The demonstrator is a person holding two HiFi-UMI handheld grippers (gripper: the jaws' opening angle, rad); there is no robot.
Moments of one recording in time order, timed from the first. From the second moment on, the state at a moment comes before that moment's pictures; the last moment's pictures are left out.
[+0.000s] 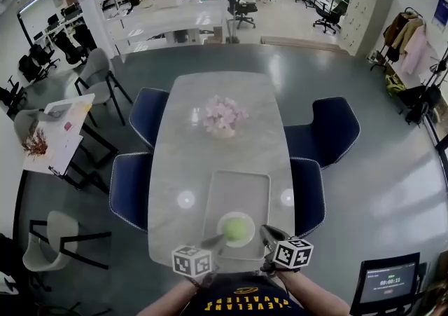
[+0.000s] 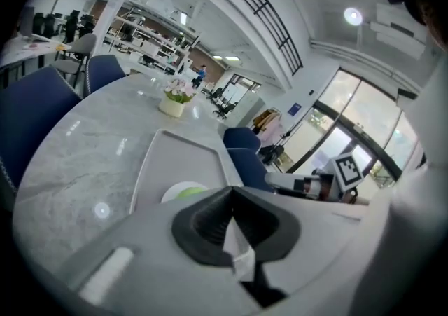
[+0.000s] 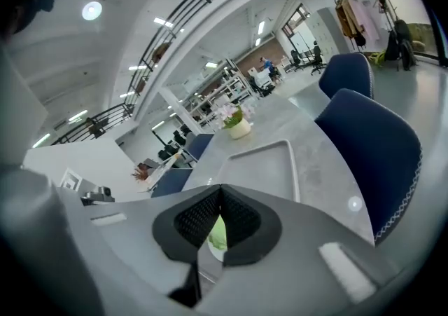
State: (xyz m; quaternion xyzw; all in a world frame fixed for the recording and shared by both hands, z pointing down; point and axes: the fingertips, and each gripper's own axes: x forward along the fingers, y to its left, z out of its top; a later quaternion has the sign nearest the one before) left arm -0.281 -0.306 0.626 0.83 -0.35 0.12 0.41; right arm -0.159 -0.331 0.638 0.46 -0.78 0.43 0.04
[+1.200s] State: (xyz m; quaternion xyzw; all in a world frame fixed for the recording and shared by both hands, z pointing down) left arm -0.233 -0.283 0.498 0.93 -0.28 0.05 0.24; right arm -0.197 -0.298 0.506 0.36 -0.91 0.23 -0.02
